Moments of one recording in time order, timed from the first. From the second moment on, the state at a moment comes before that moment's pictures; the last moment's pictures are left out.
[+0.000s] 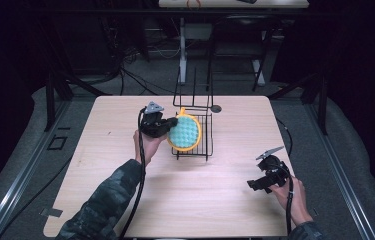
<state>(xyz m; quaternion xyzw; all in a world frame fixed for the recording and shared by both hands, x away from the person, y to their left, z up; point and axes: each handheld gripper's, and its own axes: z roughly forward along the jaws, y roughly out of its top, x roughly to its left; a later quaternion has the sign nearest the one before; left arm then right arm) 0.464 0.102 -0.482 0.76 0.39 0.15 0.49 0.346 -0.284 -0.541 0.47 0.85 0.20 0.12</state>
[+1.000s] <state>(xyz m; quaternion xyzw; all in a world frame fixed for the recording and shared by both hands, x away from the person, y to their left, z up) 0.486 0.076 -0.513 0.77 0.41 0.13 0.47 0.344 -0.284 -0.541 0.47 0.85 0.20 0.11</state>
